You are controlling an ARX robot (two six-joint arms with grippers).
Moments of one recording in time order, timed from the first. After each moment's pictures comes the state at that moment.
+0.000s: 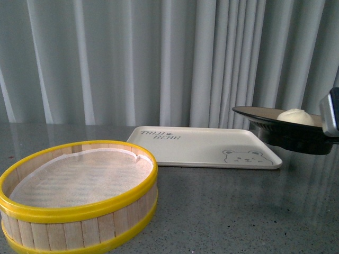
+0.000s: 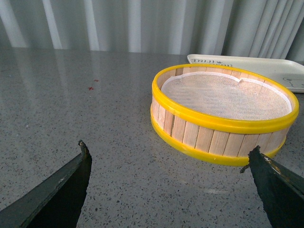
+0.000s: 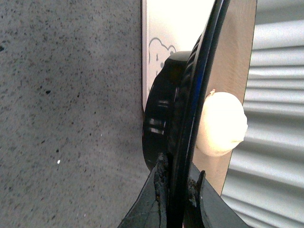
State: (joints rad) left arm 0.00 0.00 0.03 0.00 0.00 0.00; right arm -0.02 1.44 0.97 -0.02 -0.32 -1.55
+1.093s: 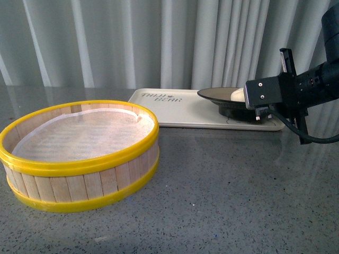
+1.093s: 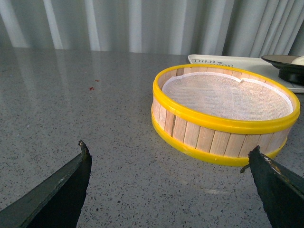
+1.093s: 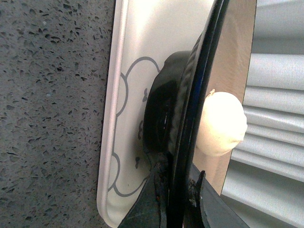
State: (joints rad) left arm 0.00 0.00 0.03 0.00 0.00 0.00; right arm 0.05 2.07 1.53 0.00 -0.32 -1.65
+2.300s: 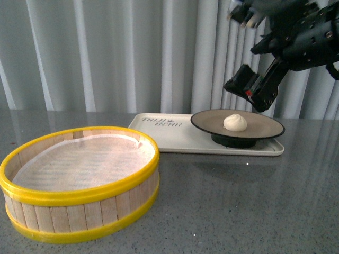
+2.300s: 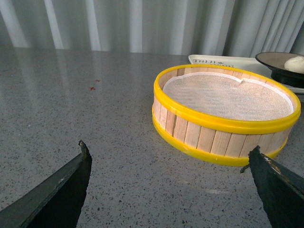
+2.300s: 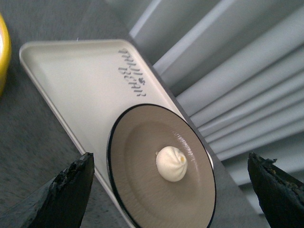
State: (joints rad) left arm 0.00 0.00 0.03 0.00 0.00 0.00; right arm 0.21 1.68 1.29 0.14 -0.24 -0.80
